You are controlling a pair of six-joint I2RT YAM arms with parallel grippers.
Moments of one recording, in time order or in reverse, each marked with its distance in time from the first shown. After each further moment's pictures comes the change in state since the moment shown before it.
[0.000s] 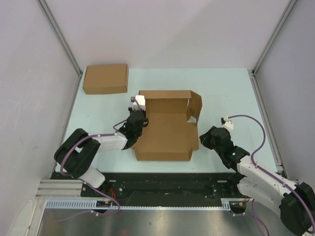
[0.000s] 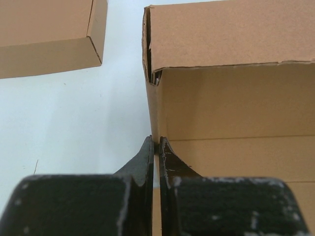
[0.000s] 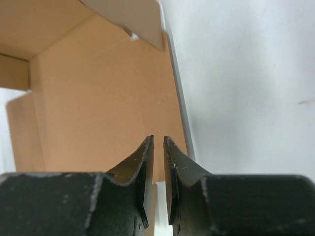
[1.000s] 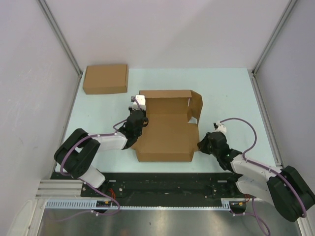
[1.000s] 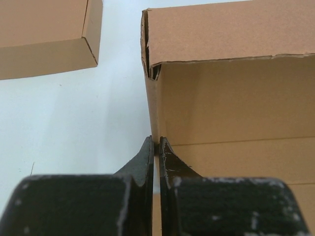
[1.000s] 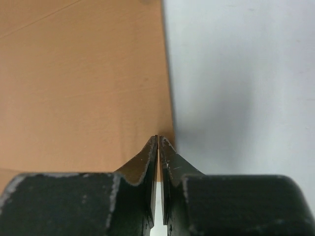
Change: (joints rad) left arm 0.003 0.000 0.003 -0.006 0.022 -0.002; right arm -0.001 0.158 -0.121 0.235 -0.102 -0.131
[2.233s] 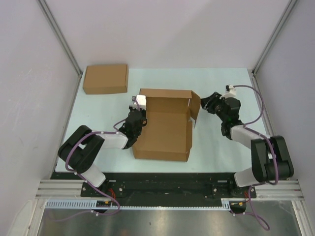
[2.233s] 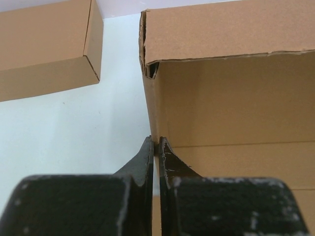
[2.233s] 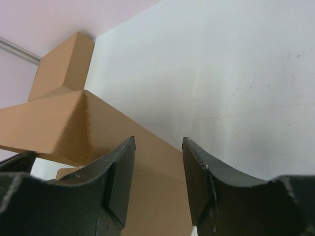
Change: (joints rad) left arm 0.025 0.060 -0.017 0.160 0.042 0.102; right arm -0.412 0.490 0.419 0.522 -0.398 -0.142
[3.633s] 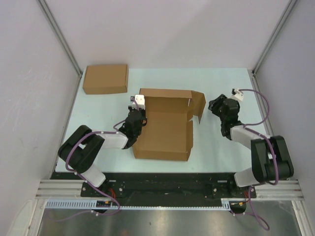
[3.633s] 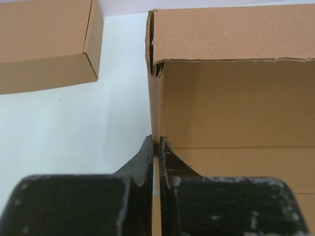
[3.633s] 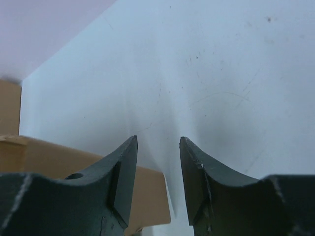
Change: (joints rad) left arm 0.002 0.001 0.000 0.007 -0.012 -0.049; right arm 0.011 -0.115 -0.013 -0.206 0.409 0.000
